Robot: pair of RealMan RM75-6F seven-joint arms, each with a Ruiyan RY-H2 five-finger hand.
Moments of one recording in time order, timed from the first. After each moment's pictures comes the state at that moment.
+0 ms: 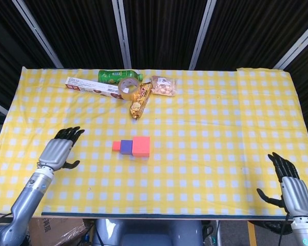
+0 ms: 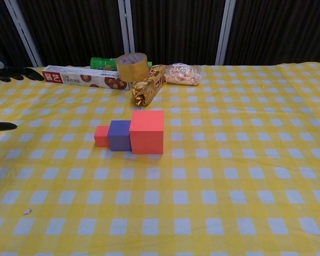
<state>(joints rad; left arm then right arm) -0.66 -1.12 0.03 -1.97 0.93 1.19 0.41 0.04 -1.03 0.02 -1.82 -1.48 1.43 0.14</state>
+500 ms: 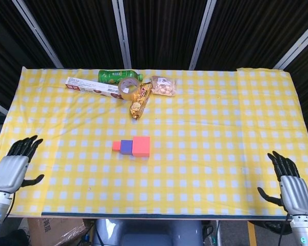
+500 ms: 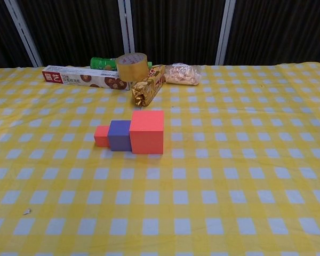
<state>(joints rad) -0.36 -0.98 0.17 -1.96 1.28 1.47 0.22 0.04 -1.05 0.03 -1.80 -1.48 1.44 0.05</state>
